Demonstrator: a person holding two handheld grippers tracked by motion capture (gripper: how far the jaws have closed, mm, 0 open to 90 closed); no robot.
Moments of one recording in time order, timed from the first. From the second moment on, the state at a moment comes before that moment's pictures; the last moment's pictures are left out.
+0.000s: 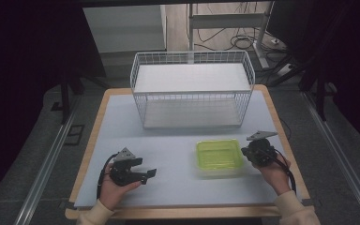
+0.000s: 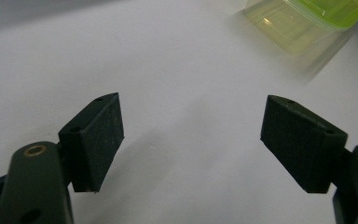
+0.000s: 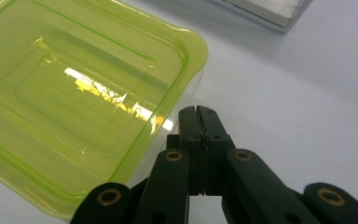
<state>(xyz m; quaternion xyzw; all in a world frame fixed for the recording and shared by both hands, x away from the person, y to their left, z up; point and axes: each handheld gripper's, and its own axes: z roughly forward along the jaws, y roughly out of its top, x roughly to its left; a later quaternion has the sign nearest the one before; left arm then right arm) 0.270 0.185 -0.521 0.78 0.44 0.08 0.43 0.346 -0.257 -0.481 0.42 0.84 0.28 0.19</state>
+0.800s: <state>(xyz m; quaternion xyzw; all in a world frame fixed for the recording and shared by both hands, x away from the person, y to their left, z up) 0.270 0.186 -0.522 0.78 0.45 0.08 0.43 0.336 -0.216 -0.483 0.38 0.86 0.31 0.16</state>
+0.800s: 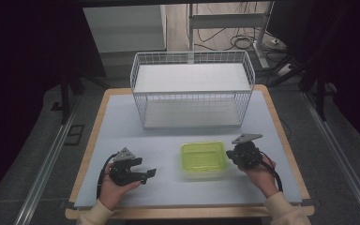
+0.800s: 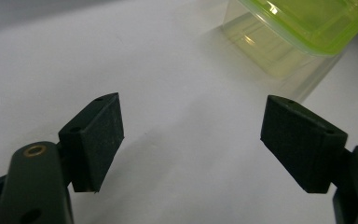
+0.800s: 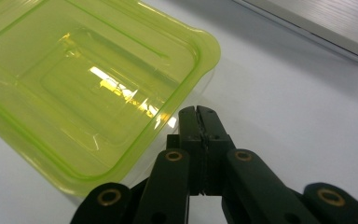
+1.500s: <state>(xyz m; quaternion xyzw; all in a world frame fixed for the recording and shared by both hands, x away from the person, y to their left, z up) 0.272 0.188 -0.522 0.78 0.45 0.07 0.43 0.321 -0.235 -0.472 0.37 0.83 0.37 0.16</state>
